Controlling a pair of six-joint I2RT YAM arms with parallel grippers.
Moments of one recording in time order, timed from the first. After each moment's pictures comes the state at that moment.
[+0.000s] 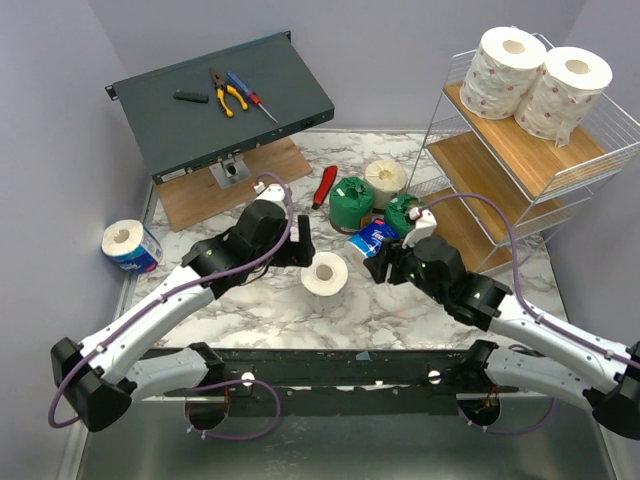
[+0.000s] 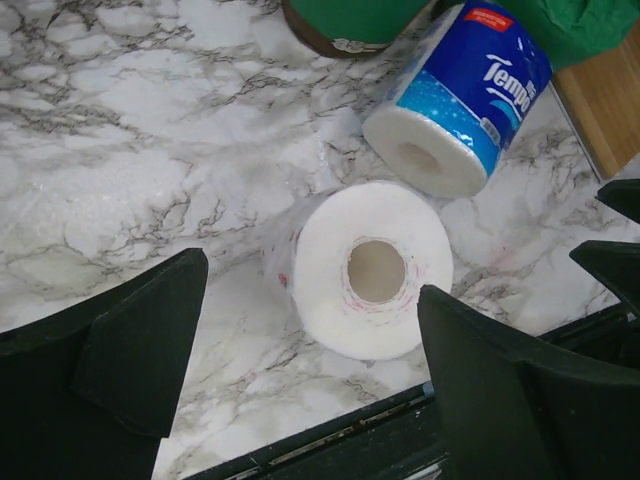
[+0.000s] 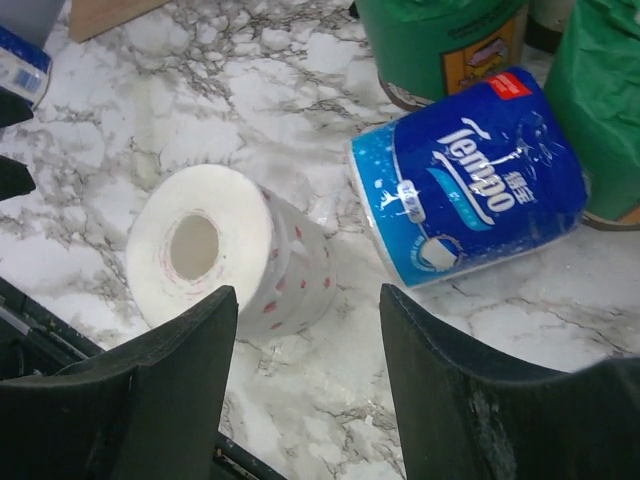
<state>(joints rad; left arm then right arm) -0.76 1.11 1.07 -0.66 -0.16 -0.54 0.88 0.86 0.65 -0.21 0.29 0.51</state>
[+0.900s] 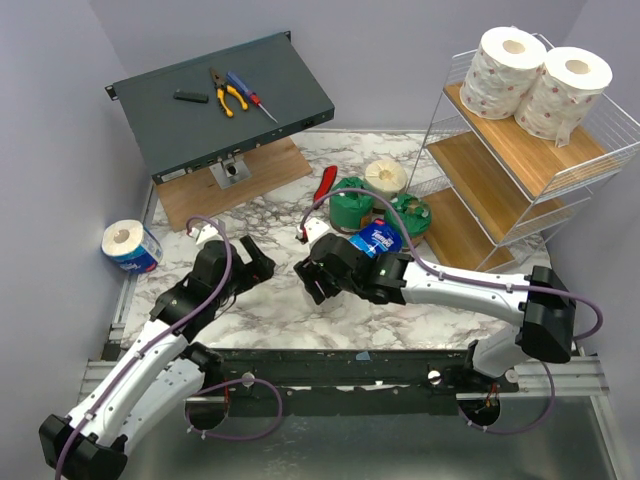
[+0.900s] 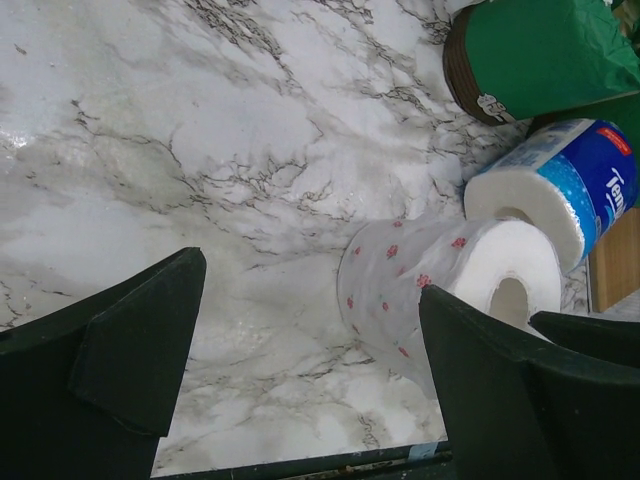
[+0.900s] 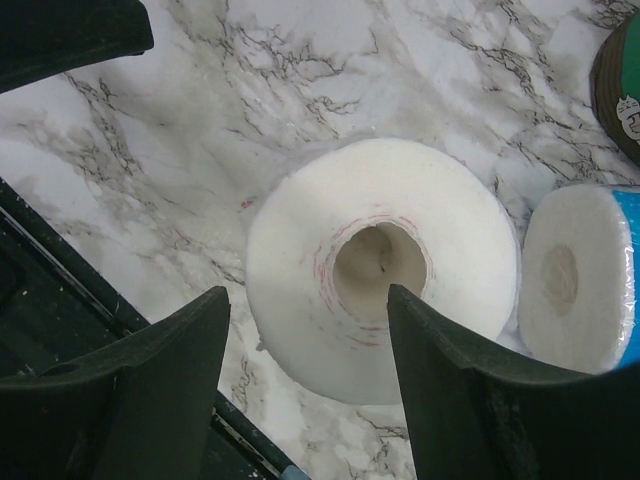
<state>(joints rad) -0.51 0.67 0.60 -0.57 -0.19 -0.84 1.16 1.51 1.14 -0.39 0.26 0.28</state>
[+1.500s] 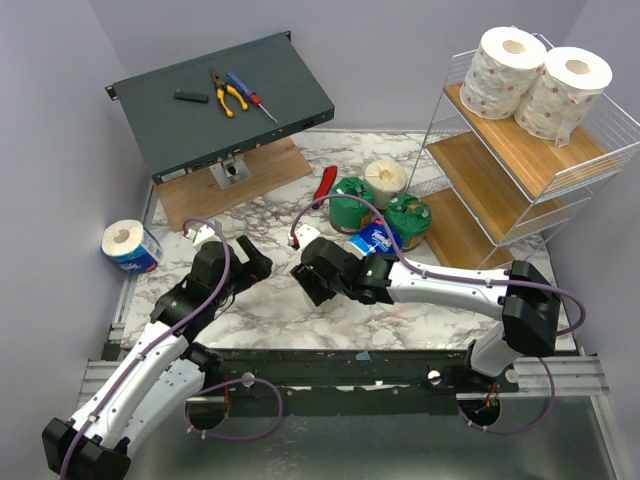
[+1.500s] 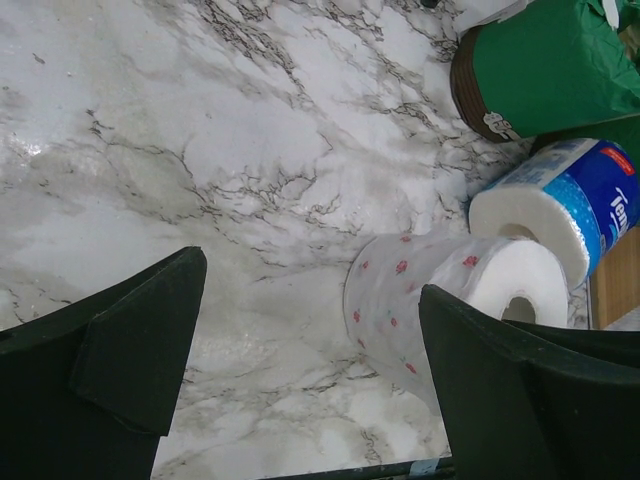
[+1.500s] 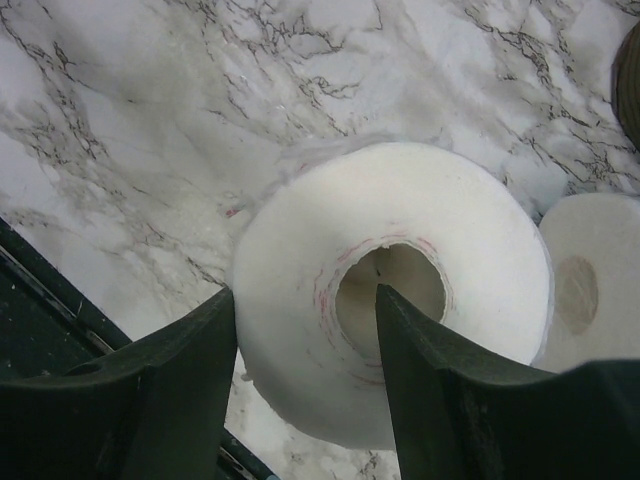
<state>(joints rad) -0.48 0.65 0.56 -0.54 -0.19 -0.84 1.16 1.59 1.16 -0.39 0.27 0.24</state>
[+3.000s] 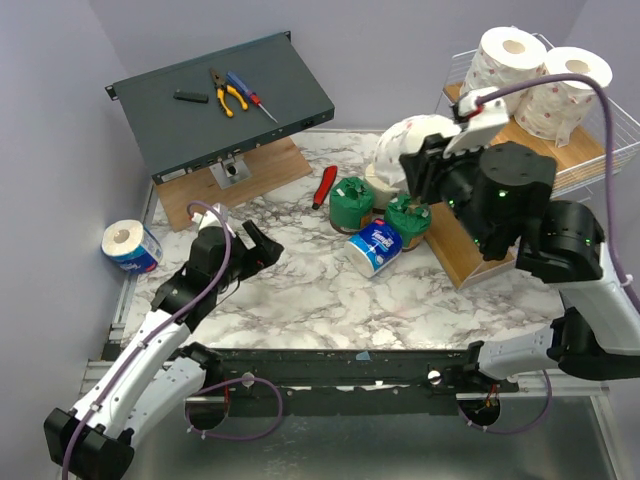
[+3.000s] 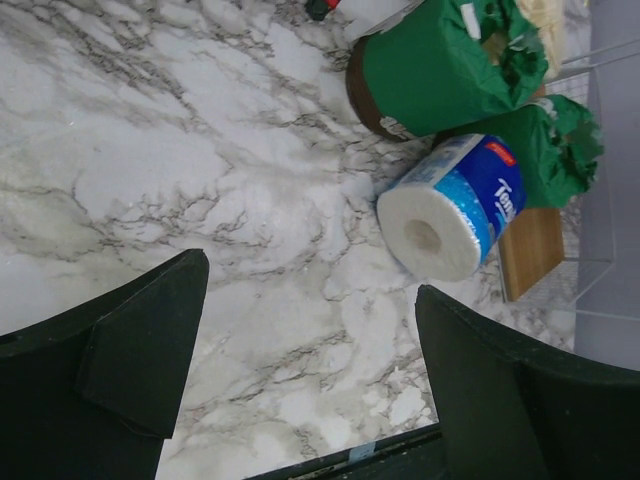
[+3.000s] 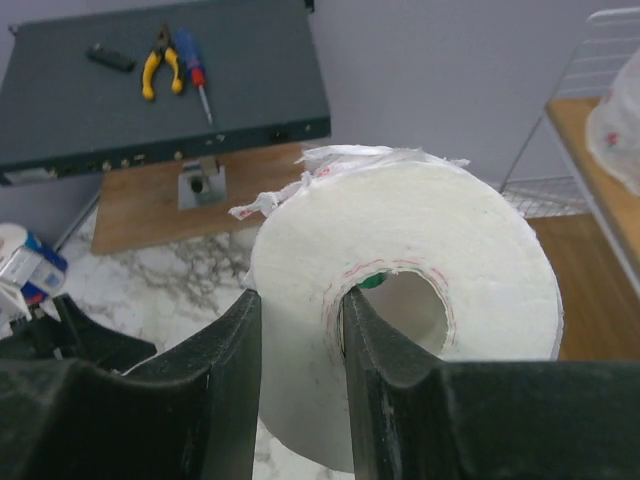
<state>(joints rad) -0.45 0.72 0.63 -0.44 -0.05 -0.83 1.16 1.30 2.00 -0.89 0.80 0.17</state>
